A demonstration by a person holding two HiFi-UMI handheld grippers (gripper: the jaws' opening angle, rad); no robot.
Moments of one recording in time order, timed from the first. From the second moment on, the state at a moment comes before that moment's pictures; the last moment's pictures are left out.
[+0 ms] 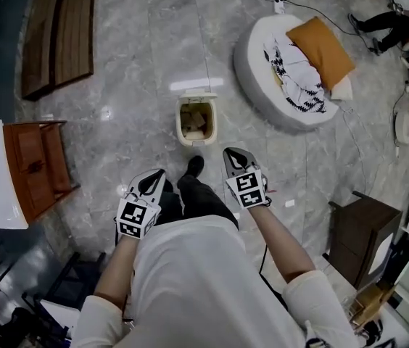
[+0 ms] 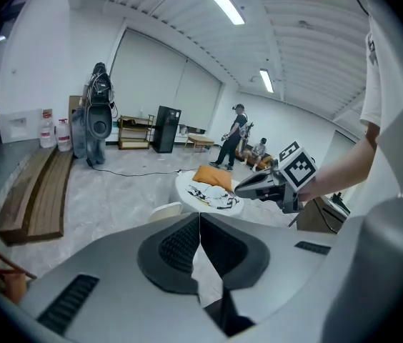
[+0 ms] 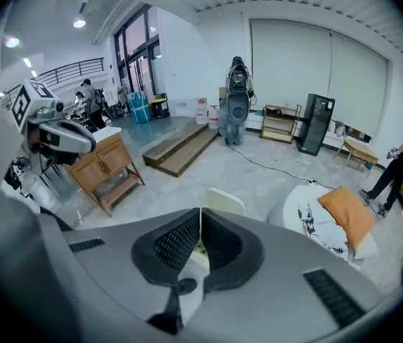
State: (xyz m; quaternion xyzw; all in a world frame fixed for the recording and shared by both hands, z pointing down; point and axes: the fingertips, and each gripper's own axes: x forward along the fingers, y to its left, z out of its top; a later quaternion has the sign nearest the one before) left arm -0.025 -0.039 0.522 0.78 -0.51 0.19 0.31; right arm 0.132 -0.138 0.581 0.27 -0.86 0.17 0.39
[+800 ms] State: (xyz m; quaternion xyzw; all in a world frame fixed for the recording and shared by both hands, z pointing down) left arm -0.066 0.037 0.440 0.79 -0.54 0.13 0.26; right arm 0.128 -0.063 0.487 0.32 -0.88 0.13 0.34
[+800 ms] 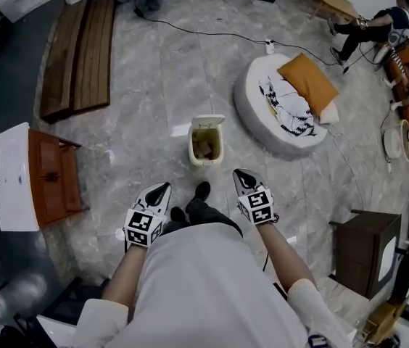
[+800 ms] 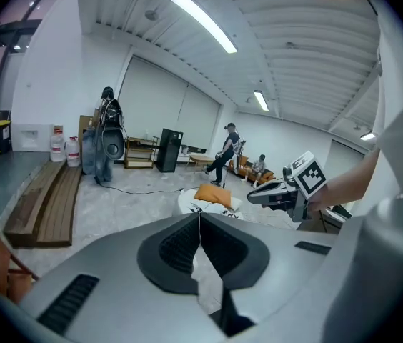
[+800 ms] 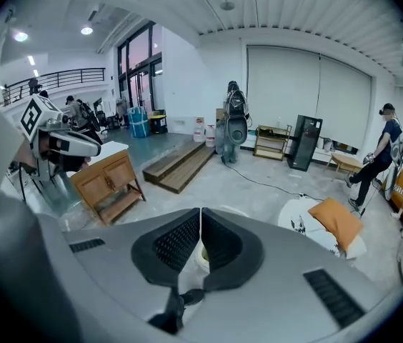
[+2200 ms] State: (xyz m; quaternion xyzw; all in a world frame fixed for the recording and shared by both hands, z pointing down) left arm 0.005 0.050 0.363 0.80 -0.56 0.09 0.18; right arm 0.209 -0.021 0.377 0.31 -0.91 0.10 0.24
